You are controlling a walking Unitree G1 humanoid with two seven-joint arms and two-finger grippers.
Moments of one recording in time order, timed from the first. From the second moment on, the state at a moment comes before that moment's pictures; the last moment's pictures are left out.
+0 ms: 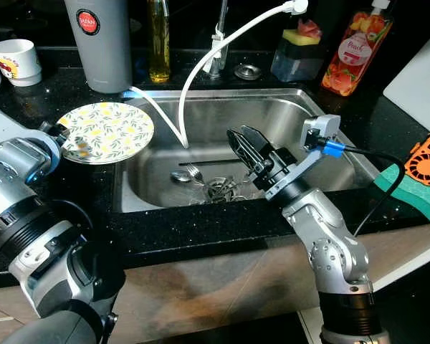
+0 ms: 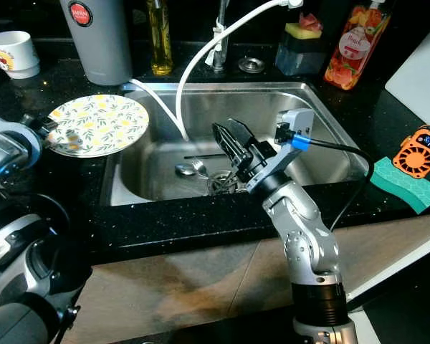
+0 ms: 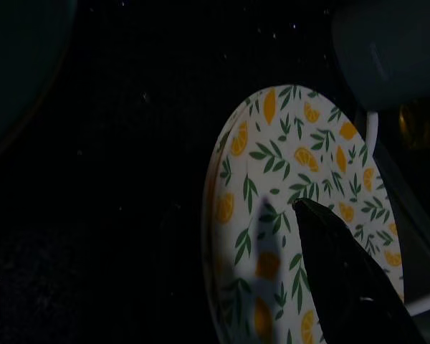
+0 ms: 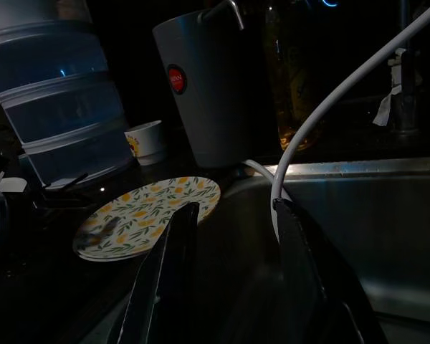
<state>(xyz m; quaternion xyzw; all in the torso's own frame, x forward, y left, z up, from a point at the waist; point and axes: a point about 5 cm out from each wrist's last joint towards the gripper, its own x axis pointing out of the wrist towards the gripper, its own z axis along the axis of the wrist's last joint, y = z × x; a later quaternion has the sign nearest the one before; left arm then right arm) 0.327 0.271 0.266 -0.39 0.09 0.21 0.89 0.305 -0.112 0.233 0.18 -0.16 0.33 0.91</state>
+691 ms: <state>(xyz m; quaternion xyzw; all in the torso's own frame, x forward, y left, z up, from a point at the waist) 0.349 0.267 0.246 -0.53 0.08 0.14 0.83 0.305 -0.113 0.233 0.18 -0.16 0.32 0.91</state>
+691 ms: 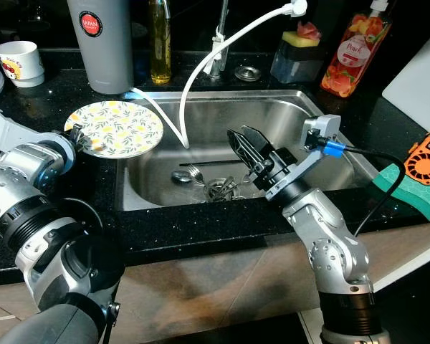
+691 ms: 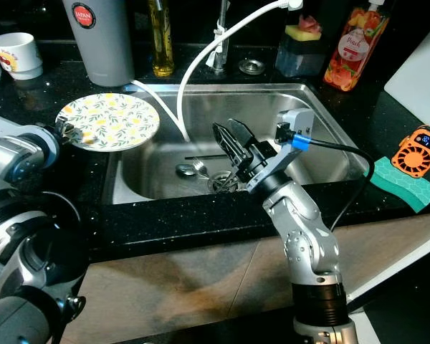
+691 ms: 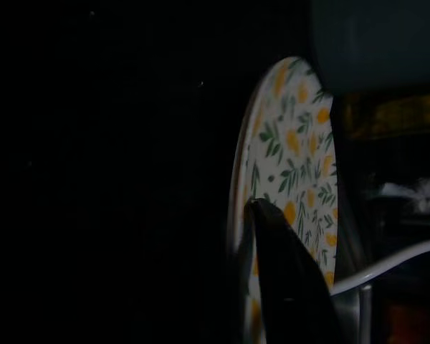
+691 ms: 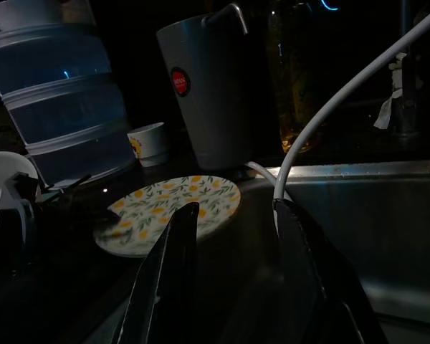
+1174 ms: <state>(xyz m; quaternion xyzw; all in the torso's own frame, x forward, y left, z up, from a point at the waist) 0.345 0.256 0.282 -0.45 -0.01 0.05 0.89 0.305 -0.114 0.234 0.18 -0.16 0.32 0.92</state>
